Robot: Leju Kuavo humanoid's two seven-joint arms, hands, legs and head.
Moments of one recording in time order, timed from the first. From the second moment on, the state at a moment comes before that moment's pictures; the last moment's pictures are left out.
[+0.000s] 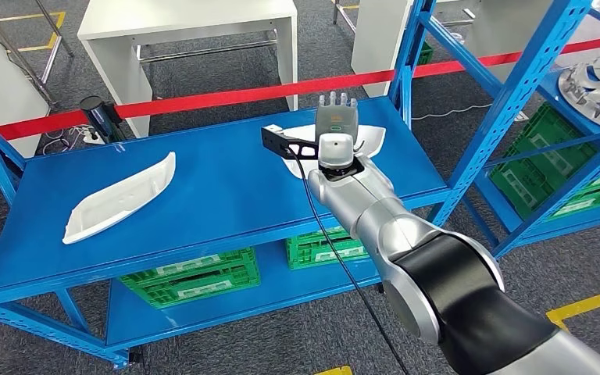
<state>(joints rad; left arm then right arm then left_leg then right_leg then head) -0.14 -0.18 0.83 -0.19 -1.12 -0.12 -0.07 -1.04 0.18 0.43 -0.28 1.57 -0.11 0.21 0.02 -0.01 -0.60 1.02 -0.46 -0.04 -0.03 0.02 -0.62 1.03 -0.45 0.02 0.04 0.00</state>
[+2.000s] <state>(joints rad) -0.16 -0.18 0.83 -0.19 -1.13 -0.12 -0.08 -1.03 0.16 0.43 -0.28 1.57 -0.11 0.22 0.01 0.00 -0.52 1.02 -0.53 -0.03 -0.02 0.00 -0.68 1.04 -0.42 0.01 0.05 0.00</state>
